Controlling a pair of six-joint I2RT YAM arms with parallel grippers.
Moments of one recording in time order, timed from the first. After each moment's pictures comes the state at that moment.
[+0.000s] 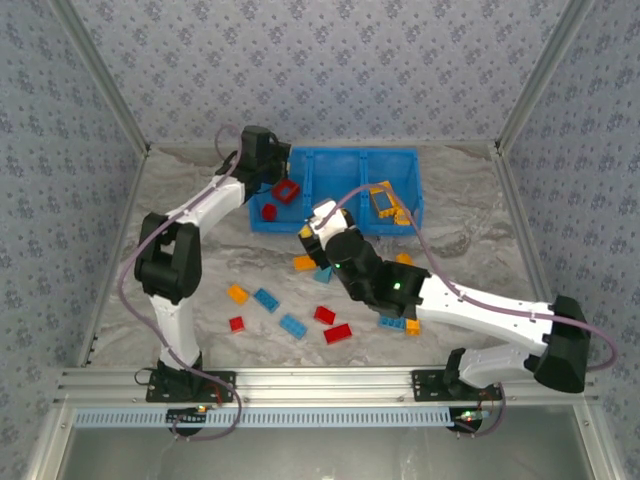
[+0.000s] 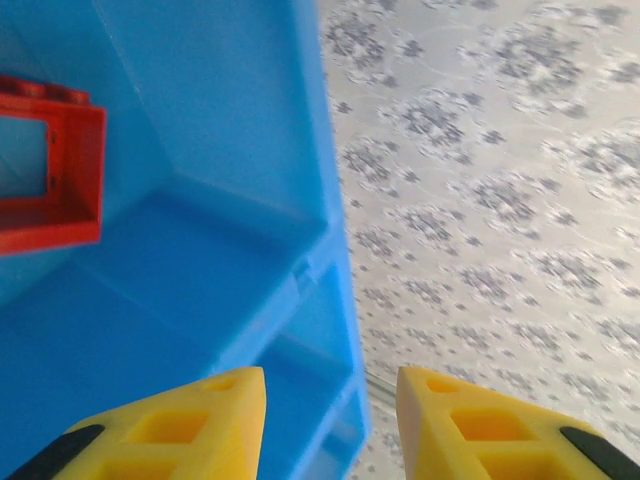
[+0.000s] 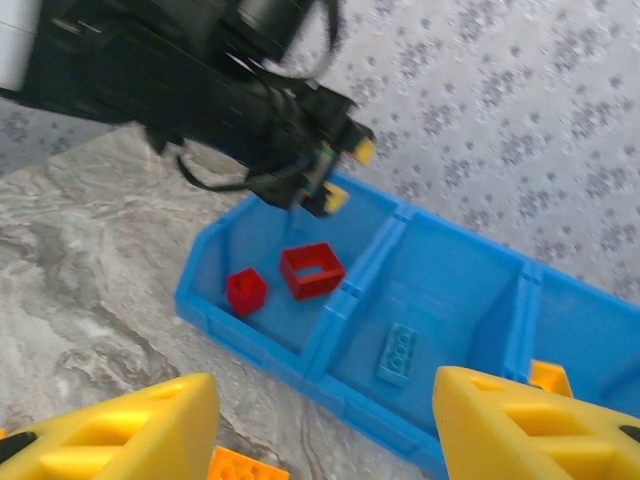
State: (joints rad) left arm -0.38 1.94 1.56 -0.13 0.08 -1.64; right arm 1.13 1.25 1.03 -0.12 0.70 0.05
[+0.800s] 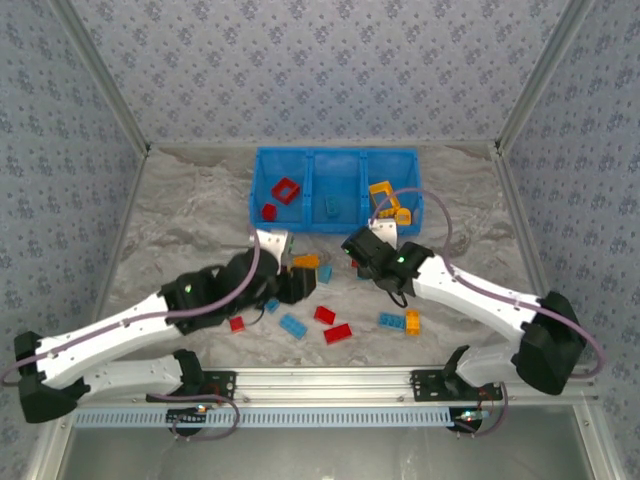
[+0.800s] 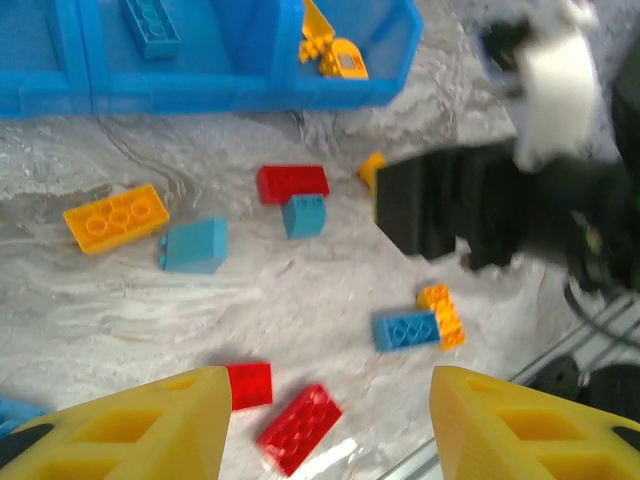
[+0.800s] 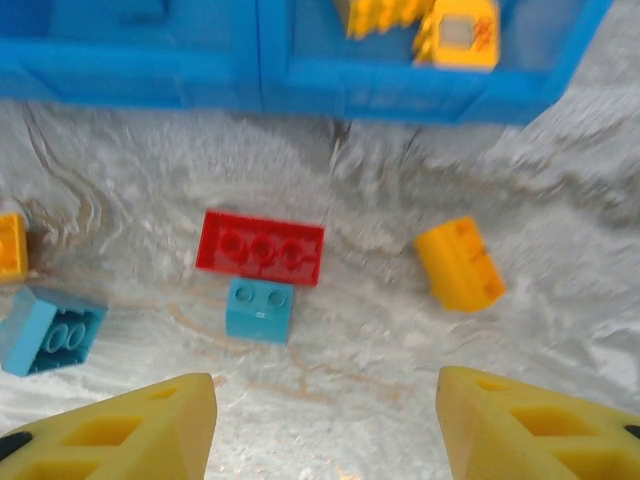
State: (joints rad) left arm -1.18 0.93 0.92 -0.61 -0.27 -0.80; right arm 0.86 1.35 0.99 -0.79 0.50 0.73
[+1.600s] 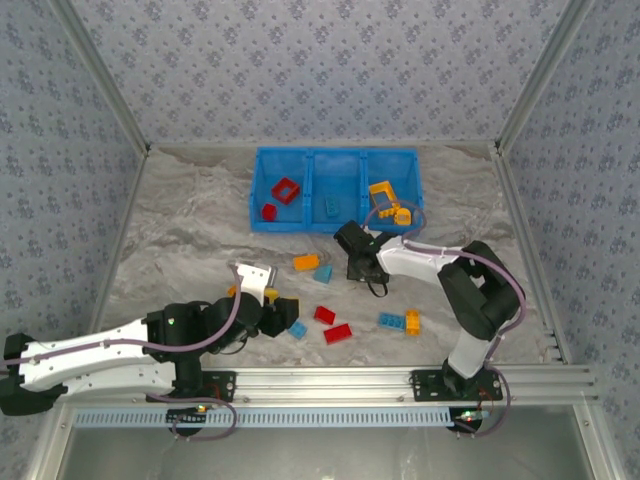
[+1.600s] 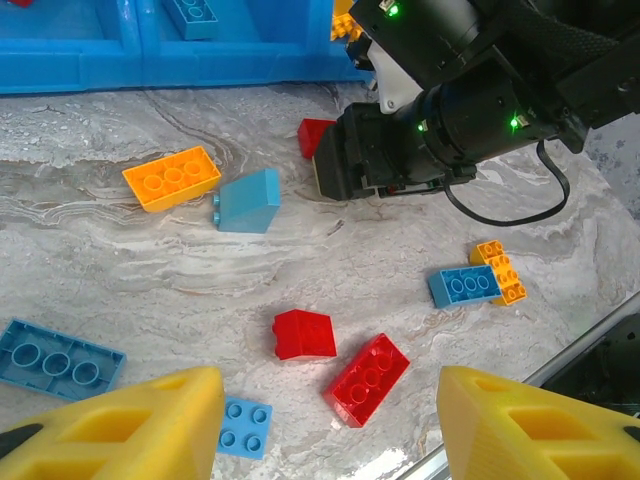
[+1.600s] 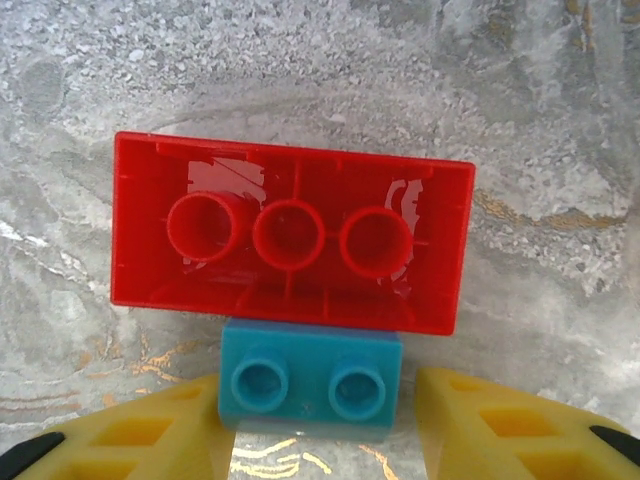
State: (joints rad) left arm -1.35 0.74 0.72 -0.60 -0.47 -0.82; right arm 0.71 1.74 1.00 -0.57 0.24 0.79
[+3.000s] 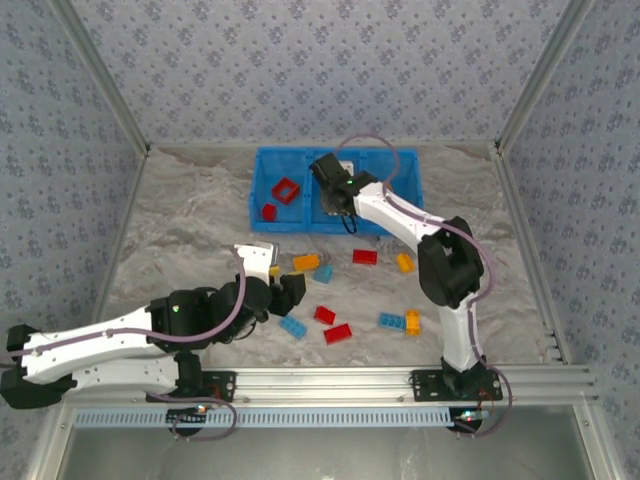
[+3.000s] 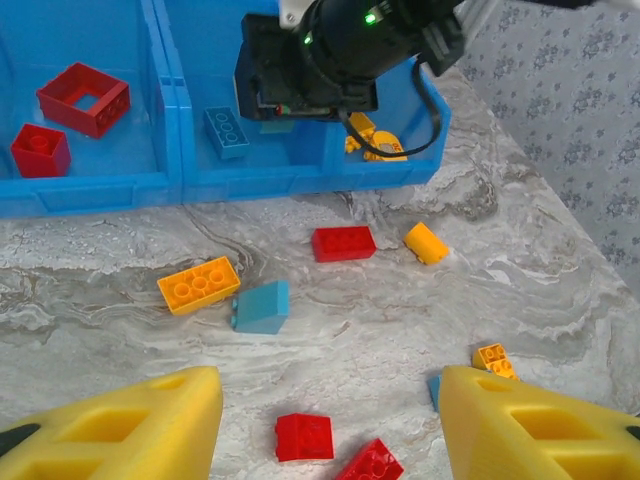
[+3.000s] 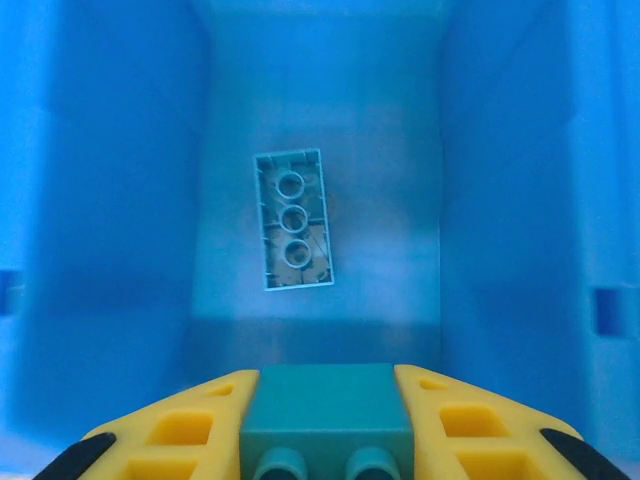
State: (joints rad) left arm -1.35 0.87 0.92 -0.62 -0.65 -0.79; right arm 0.64 2.05 1.74 -0.74 0.32 0.54
